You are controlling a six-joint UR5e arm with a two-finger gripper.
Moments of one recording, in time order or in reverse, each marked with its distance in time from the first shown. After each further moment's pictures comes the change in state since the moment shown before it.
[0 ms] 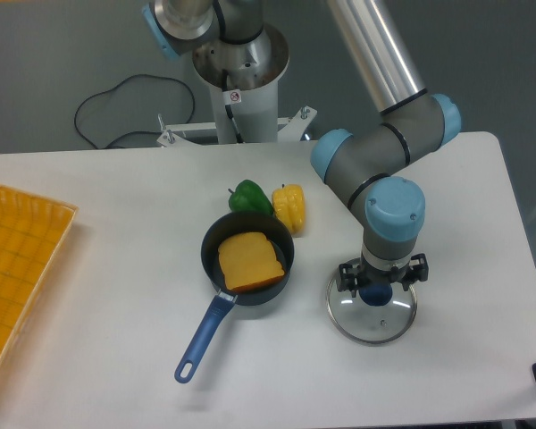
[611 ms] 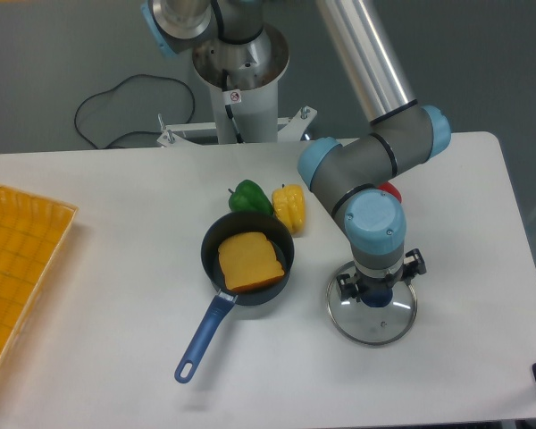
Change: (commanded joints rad) arm -0.038 0.002 0.000 -0.026 0.011 -0.077
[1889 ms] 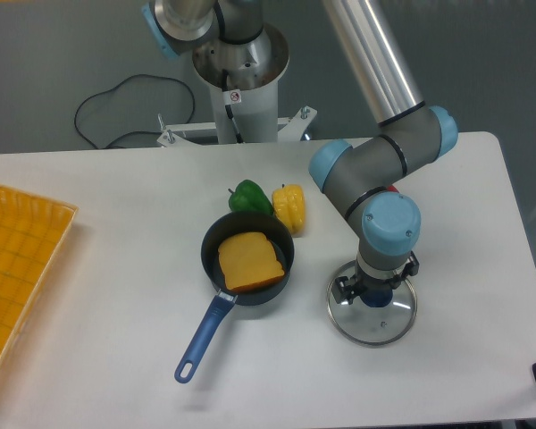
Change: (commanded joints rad) arm 0.046 -0.026 0.024 -0.006 -0.118 -0.008
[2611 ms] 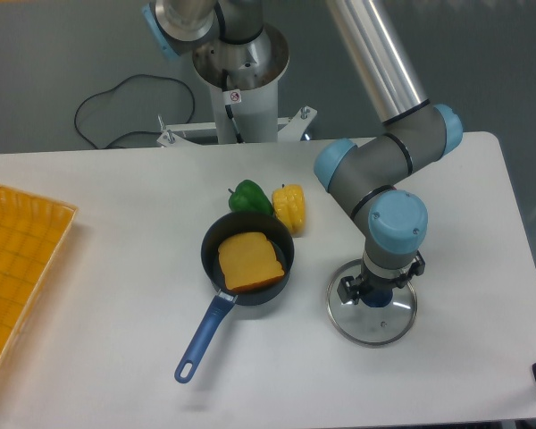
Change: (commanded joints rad) arm 0.012 0.002 0.002 -0.002 0.000 -0.041
